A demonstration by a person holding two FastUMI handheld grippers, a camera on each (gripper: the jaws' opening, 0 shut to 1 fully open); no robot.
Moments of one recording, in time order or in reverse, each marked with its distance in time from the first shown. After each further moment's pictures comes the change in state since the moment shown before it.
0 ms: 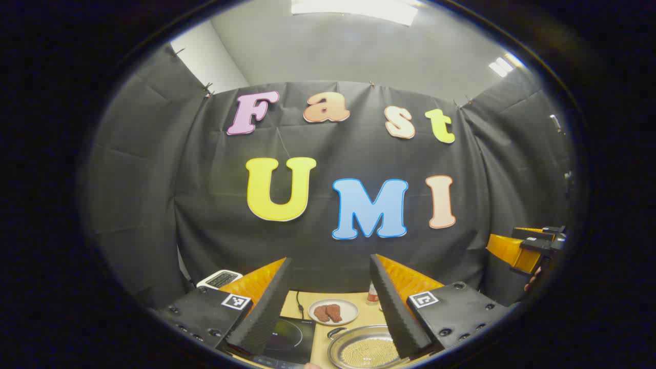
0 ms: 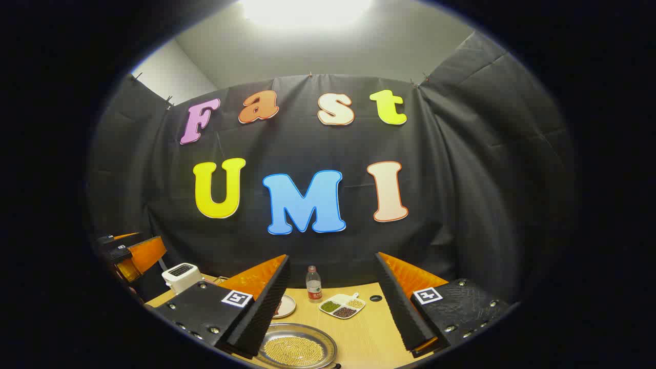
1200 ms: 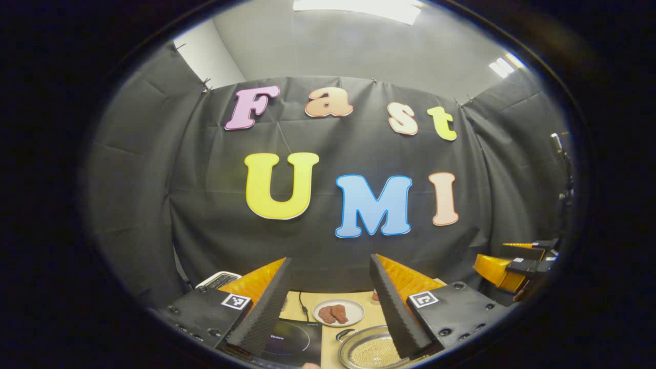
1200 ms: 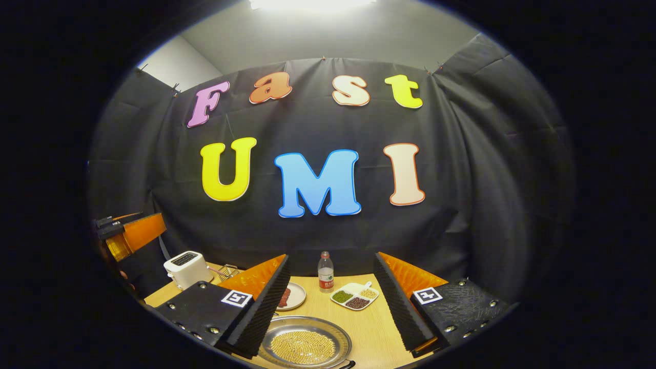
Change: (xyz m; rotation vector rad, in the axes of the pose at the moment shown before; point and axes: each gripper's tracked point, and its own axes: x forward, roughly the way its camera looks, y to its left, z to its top) left arm 0.022 0.026 -0.015 0.004 0.017 -0.016; right arm 0.024 0.037 -0.060 -0.019 0.111 0.066
